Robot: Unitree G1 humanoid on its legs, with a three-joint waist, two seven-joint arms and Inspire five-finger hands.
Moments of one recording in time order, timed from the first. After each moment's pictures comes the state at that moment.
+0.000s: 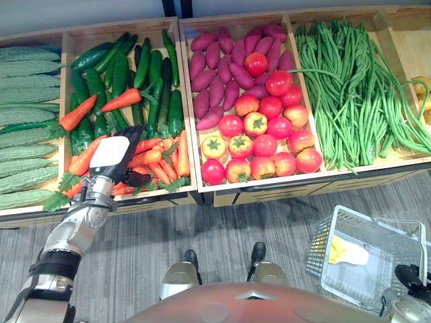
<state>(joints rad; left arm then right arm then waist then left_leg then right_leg) -0.05 0.66 -0.06 0.39 0.71 -0.30 0.25 0.21 -0.26 -0.87 0.77 -0.16 -0.10 -0.33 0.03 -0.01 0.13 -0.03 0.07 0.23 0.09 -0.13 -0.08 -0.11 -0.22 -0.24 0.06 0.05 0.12</state>
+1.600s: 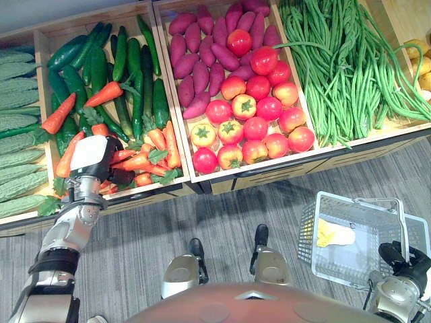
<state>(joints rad) -0.07 0.63 0.06 0.50 0.72 -0.23 0.30 0.17 -0.22 -0.78 0.69 -0.22 -0.10 -0.33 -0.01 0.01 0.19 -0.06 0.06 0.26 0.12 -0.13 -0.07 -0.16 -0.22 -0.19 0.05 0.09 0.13</state>
